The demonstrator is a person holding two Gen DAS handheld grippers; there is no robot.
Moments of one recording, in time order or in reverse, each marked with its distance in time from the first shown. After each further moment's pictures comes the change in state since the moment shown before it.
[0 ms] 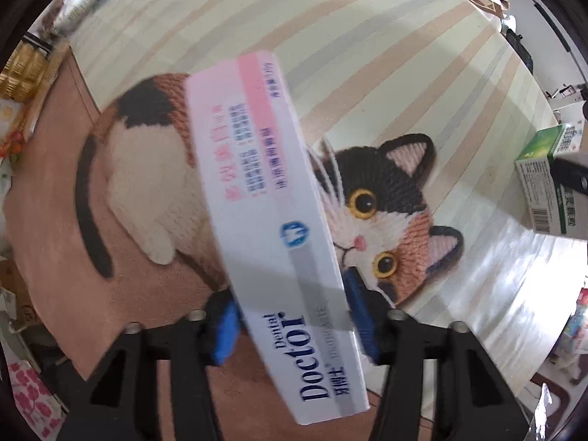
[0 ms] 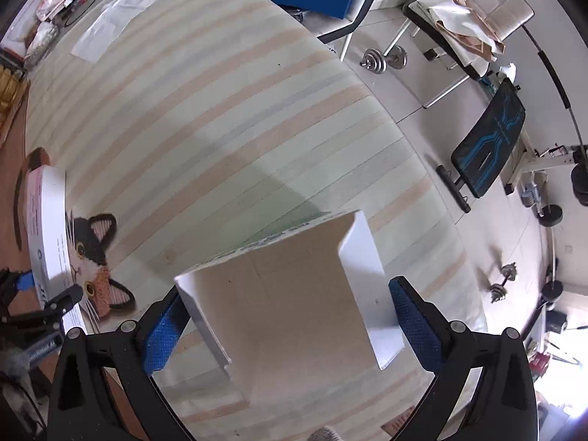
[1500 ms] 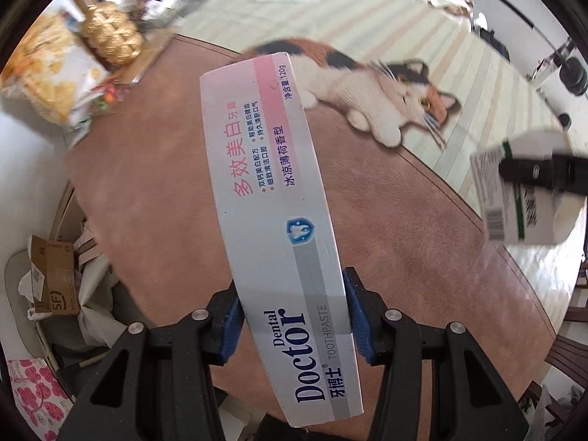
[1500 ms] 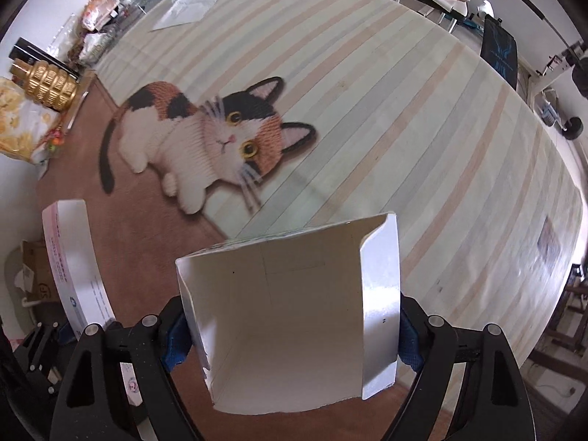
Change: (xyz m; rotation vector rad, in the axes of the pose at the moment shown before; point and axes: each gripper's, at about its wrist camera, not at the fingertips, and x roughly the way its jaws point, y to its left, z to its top) left arm -0.079 0.121 -0.218 0.094 -0.199 0.067; right arm -0.060 0.160 -0.187 0.261 -0.084 0.179
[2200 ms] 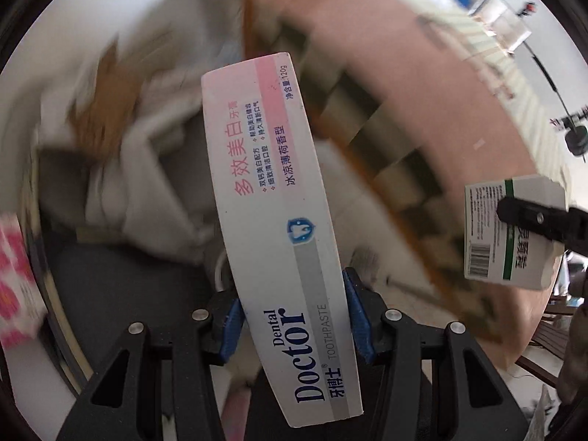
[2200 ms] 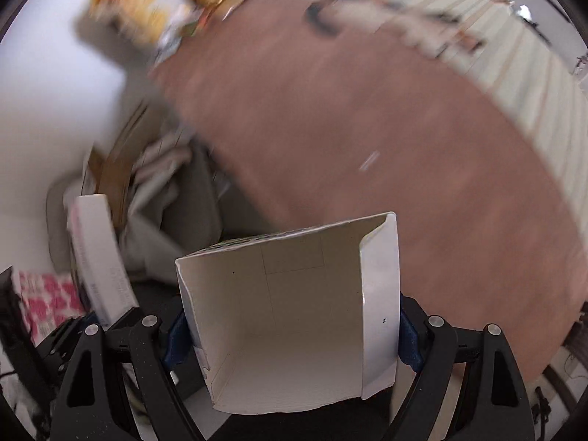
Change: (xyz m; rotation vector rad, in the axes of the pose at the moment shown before) left arm 0.001 0.265 -0.255 -0.278 0.086 -0.144; right arm 0.010 0.257 -0.272 -0.114 0.050 0.119
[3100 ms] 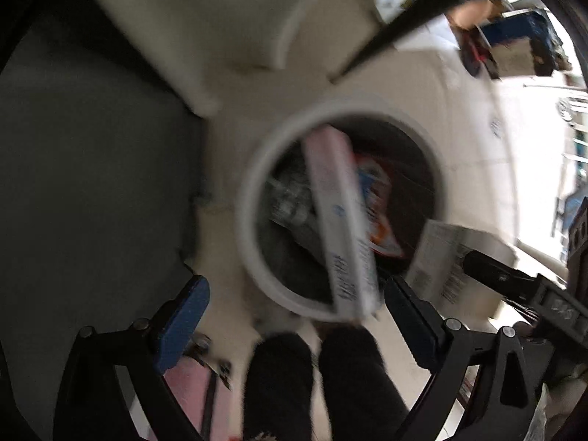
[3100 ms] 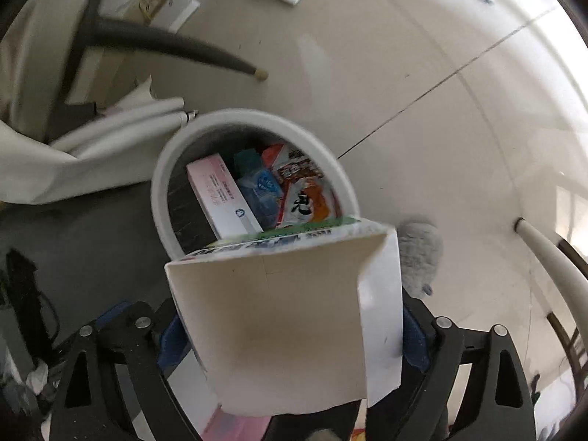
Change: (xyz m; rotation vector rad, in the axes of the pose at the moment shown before) left arm 0.407 0.205 -0.101 -0.480 0.287 -0.015; right arm 0.525 0.038 -0.092 -0.062 0.479 0.018
